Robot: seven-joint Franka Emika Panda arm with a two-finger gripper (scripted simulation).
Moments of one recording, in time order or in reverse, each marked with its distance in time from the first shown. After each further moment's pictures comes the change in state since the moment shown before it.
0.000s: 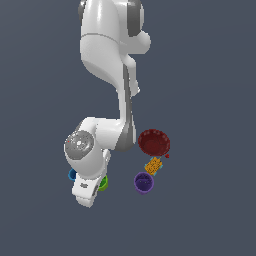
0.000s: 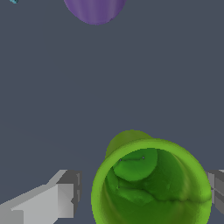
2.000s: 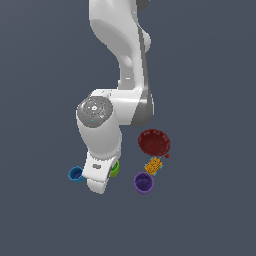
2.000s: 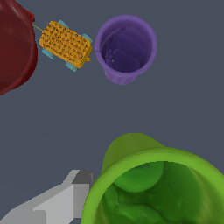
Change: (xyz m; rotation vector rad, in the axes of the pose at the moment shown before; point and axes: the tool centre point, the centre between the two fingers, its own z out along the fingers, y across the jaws) arm 0.043 -0.035 -0.088 0.003 -0.001 -0.001
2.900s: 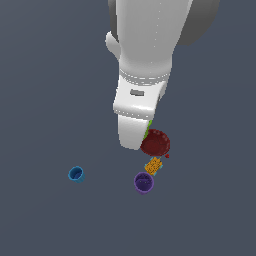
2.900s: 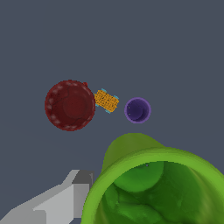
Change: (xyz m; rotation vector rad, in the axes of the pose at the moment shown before) arm 0.079 -0.060 -0.192 -0.003 -0.001 -0.001
